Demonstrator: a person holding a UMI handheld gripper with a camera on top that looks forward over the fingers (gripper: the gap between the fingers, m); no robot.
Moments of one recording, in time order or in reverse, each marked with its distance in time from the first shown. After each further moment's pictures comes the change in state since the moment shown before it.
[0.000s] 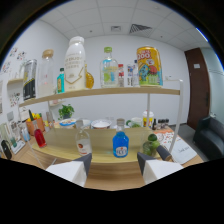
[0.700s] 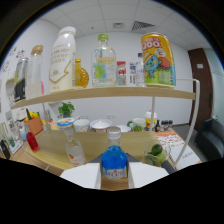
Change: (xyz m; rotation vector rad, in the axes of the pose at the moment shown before) arm 0.009 -0.011 0.047 -0.028 -0.022 -0.017
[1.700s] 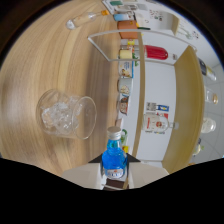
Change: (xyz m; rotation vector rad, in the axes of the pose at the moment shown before) arm -0.018 0.106 -0.031 -0.137 0.141 -1.660
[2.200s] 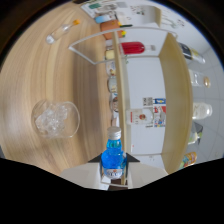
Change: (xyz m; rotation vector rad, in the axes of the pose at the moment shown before) arm 0.025 0.006 -0.015 0.003 0.002 0.146
